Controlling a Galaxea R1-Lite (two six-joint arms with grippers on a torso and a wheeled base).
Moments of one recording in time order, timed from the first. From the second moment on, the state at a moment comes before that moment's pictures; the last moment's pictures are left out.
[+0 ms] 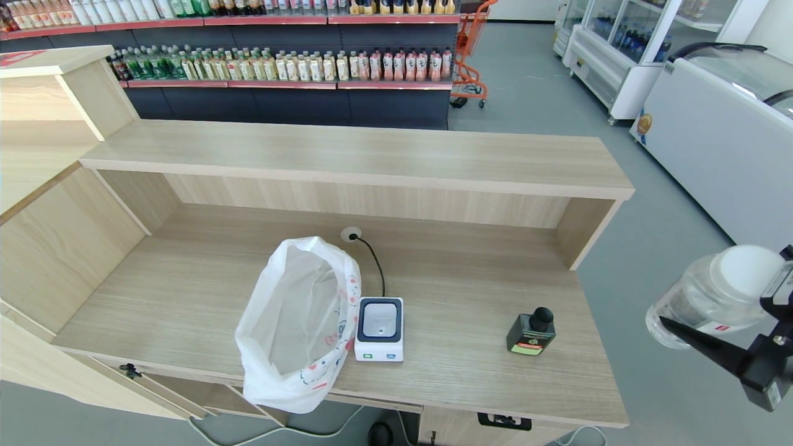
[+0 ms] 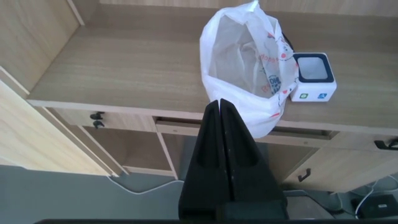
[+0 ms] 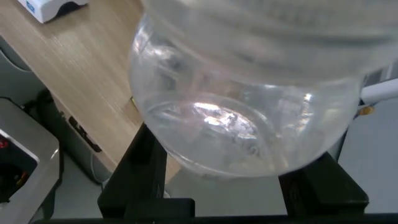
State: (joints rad) left arm 0.00 0.00 0.00 0.00 -0.03 0.01; right arm 0.33 1.00 -0.46 -0.33 0.00 -0.77
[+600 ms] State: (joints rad) left arm 0.00 0.00 0.00 0.00 -0.03 0.02; right arm 0.34 1.08 -0.47 -0.35 0.04 -0.77
